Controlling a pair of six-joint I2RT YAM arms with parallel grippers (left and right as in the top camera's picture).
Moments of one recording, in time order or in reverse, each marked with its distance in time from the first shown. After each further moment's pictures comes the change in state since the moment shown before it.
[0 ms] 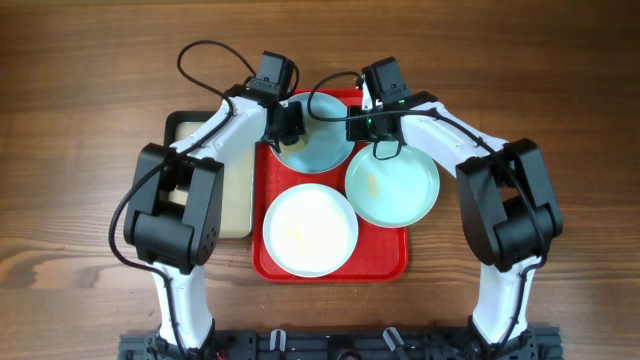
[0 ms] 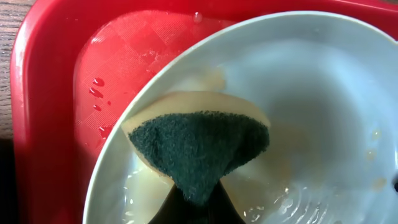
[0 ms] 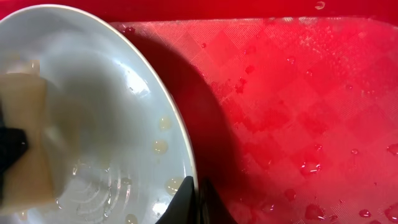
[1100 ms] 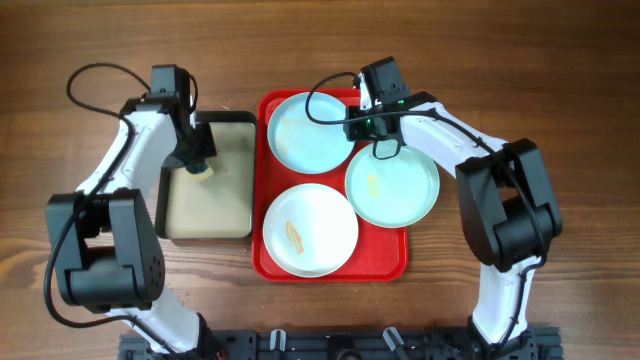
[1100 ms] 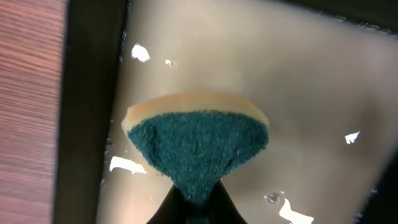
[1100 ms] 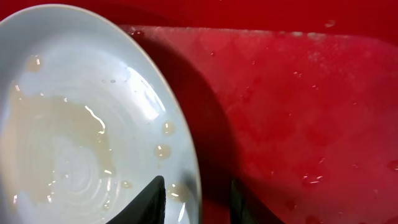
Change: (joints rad) left arm 0.362 -0.250 -0.205 -0.220 -0.164 0.230; right arm 0.002 0.000 0.000 0.016 0.012 -0.053
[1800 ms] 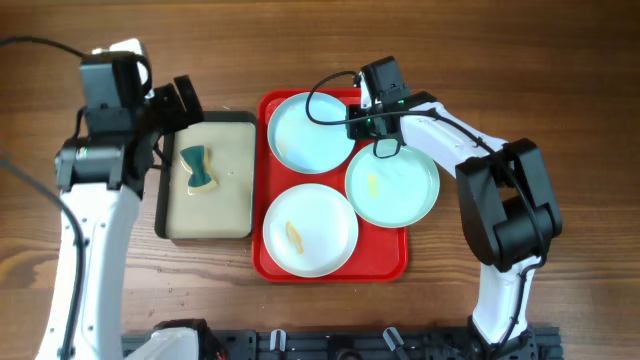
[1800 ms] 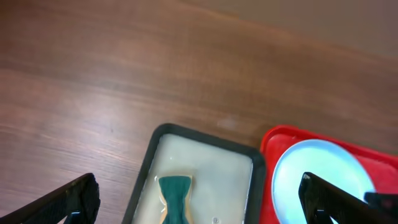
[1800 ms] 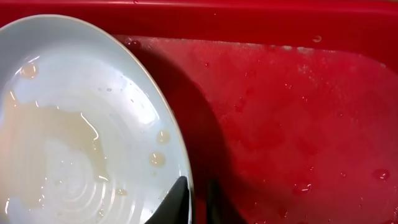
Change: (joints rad) left arm 0.000 -0.527 0.055 0.051 0.000 -0.031; right arm 0.000 0.000 0.000 0.015 0.019 -0.011
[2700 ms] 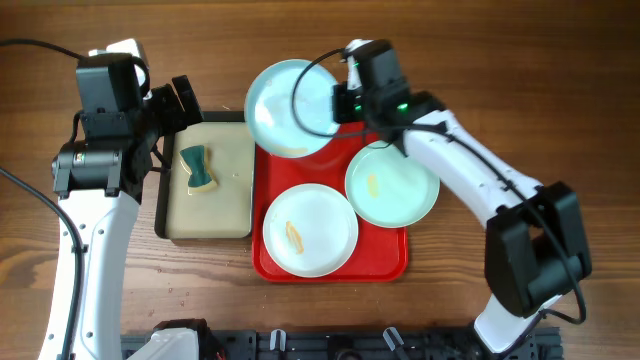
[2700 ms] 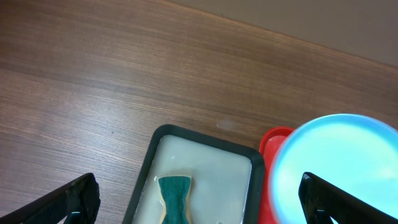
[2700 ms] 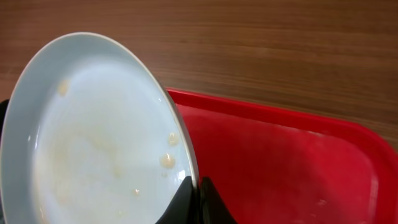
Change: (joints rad) left arm 0.000 -0.011 0.000 -0.002 0.000 0.000; right arm 0.122 -0.228 0.001 0.058 0.108 0.016
